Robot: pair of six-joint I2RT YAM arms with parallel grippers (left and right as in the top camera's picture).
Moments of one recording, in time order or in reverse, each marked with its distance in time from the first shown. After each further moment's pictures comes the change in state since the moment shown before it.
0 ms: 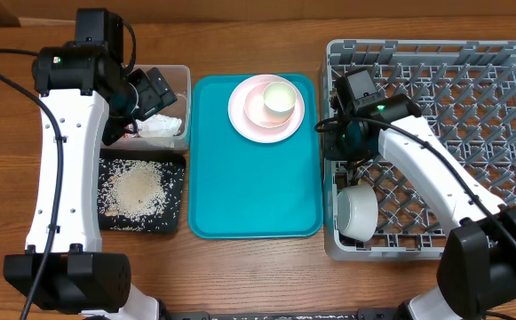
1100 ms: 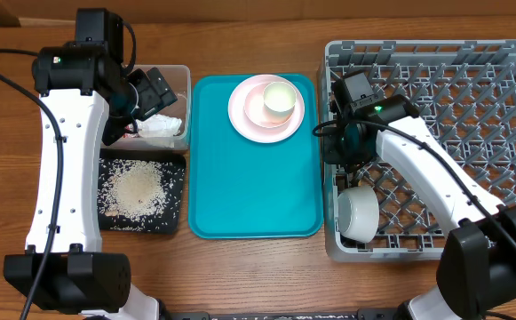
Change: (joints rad) left arm 0.000 0.000 0.000 0.000 0.000 0.000; right arm 0.012 0.000 0.000 -0.036 0.010 -0.001
